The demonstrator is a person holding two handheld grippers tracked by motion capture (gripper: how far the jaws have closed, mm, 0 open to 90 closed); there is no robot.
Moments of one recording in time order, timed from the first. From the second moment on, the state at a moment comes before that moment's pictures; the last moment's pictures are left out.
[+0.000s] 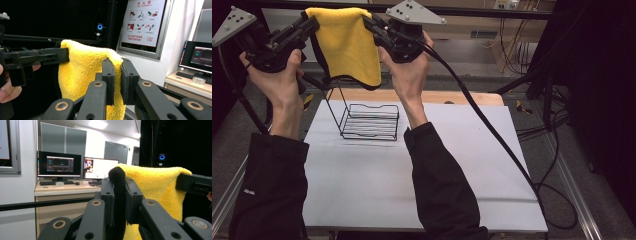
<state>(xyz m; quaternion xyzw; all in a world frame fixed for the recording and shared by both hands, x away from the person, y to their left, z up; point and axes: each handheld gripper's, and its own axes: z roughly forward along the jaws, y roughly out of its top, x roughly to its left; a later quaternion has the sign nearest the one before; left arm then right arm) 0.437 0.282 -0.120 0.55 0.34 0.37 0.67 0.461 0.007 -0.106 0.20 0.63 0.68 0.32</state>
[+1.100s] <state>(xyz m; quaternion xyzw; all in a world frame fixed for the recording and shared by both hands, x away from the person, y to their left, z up) 0.494 0.300 -0.175 0.59 0.36 0.33 0.64 0.525 0.021 -0.155 0.23 0.69 0.62 0.30</state>
